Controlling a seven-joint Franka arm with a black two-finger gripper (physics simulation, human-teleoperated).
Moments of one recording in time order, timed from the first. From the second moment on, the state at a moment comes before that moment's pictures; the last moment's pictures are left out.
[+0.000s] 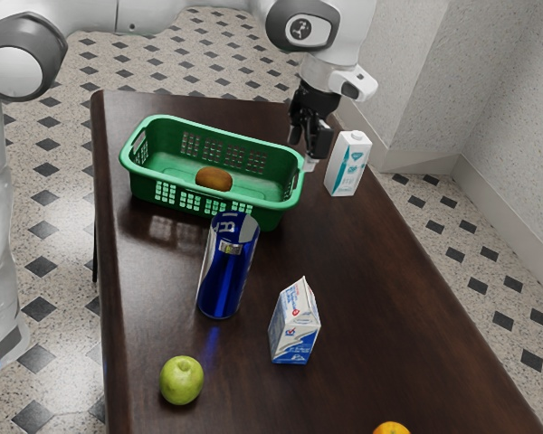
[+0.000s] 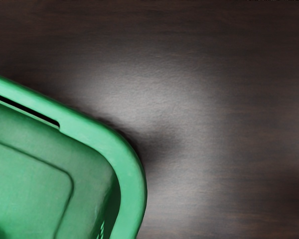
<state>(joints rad) 0.00 0.00 0.00 -1.57 0.00 1.56 0.00</state>
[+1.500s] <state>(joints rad) -0.12 -0.22 0.24 -1.96 0.19 1.58 0.30</state>
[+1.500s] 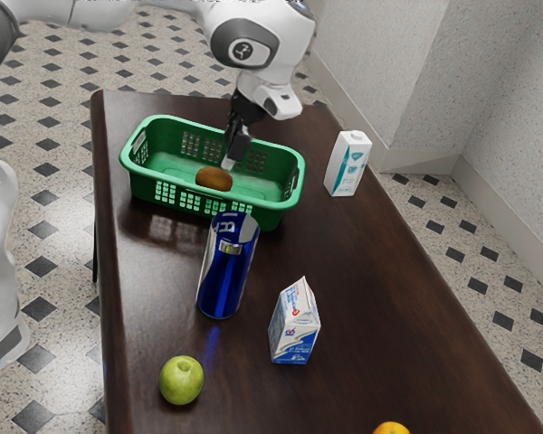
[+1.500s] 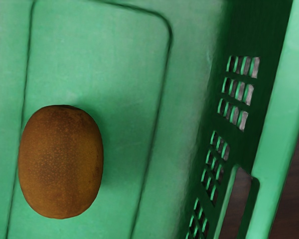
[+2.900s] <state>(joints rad) -0.22 -0.29 0.47 -2.24 0.34 1.96 0.48</state>
